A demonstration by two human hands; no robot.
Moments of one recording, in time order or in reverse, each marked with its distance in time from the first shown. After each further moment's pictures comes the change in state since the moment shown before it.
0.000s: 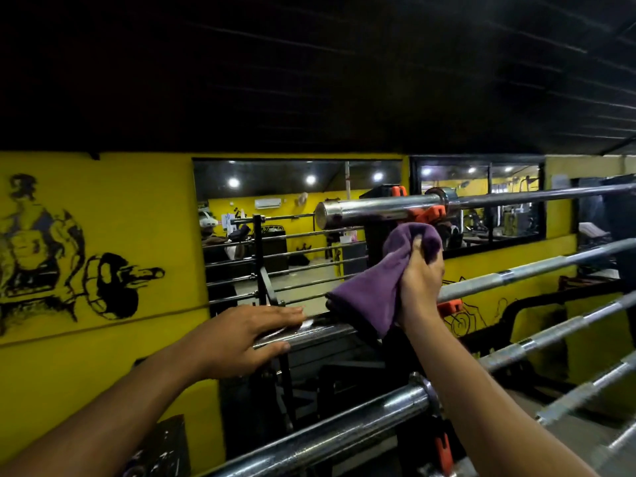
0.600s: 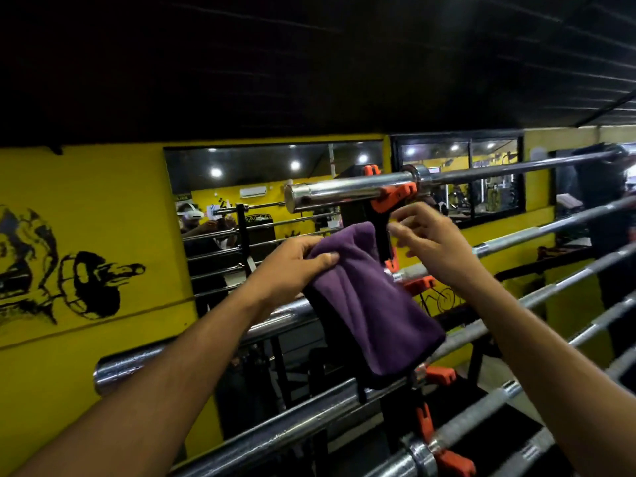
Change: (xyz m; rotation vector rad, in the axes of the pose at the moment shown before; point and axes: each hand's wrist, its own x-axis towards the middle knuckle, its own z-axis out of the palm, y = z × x) left_hand 0.110 0.076 -0.008 -0.931 0.226 -0.184; right_hand 0.029 -0.051 -0.078 -0.618 -0.526 -0.324
